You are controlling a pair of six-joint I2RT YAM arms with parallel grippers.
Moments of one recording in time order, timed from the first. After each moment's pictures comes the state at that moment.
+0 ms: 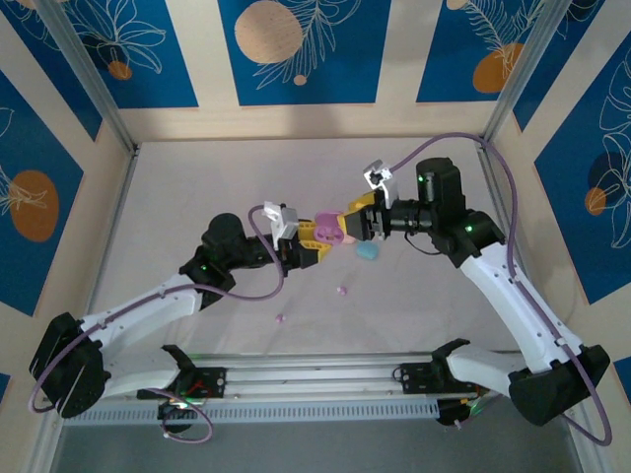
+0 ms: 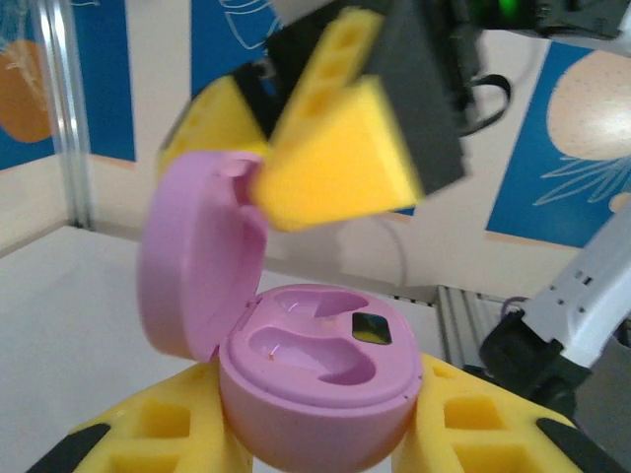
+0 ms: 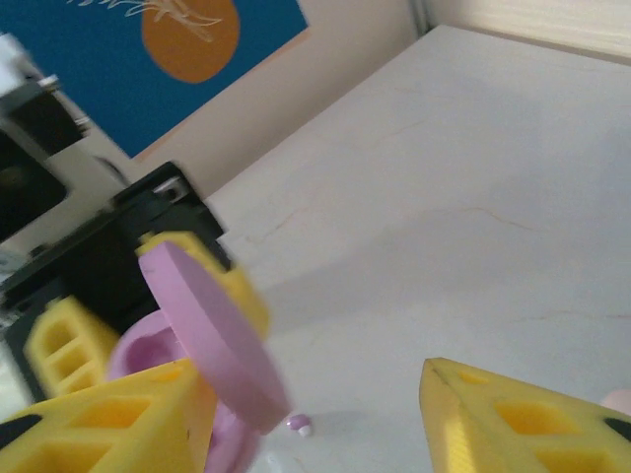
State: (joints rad) left arm -0.75 1.17 0.73 0.47 0.65 -0.14; right arm 0.43 1.12 1.20 -0.59 -0.70 0.08
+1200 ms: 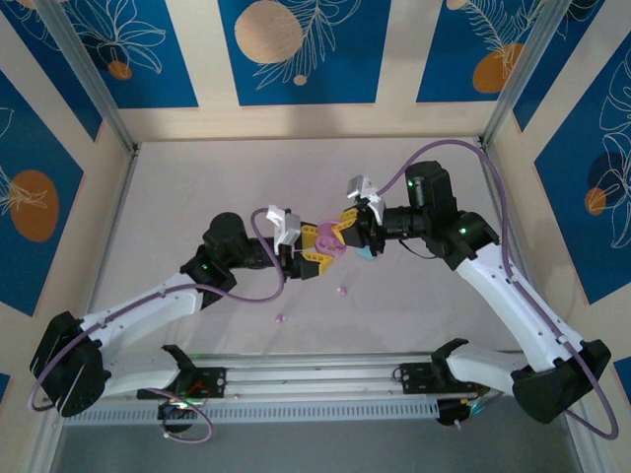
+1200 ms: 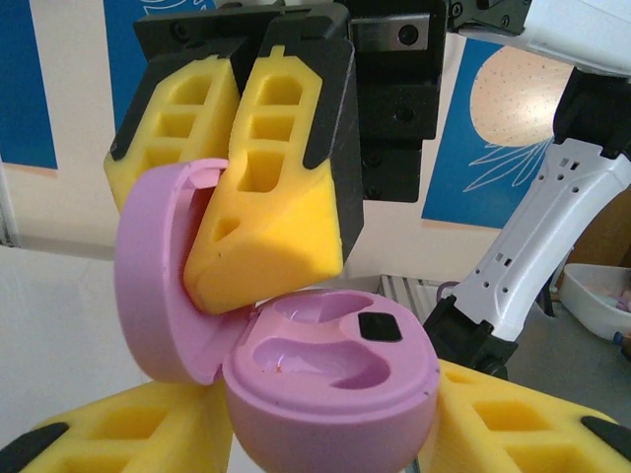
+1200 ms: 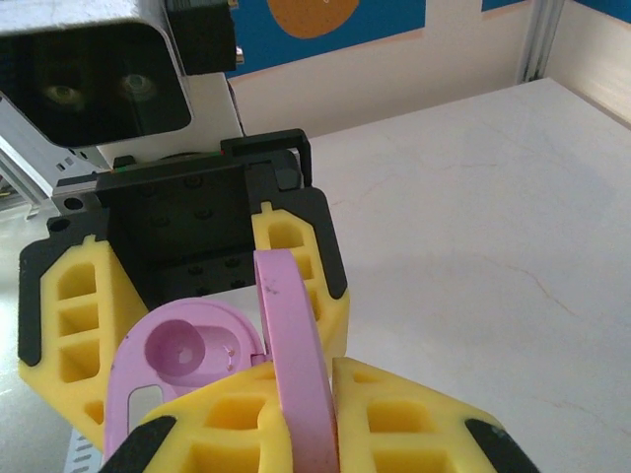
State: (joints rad) left arm -0.76 1.17 0.75 0.46 0.77 -0.14; right arm 0.50 1.12 1.21 -0.62 -0.82 -0.26
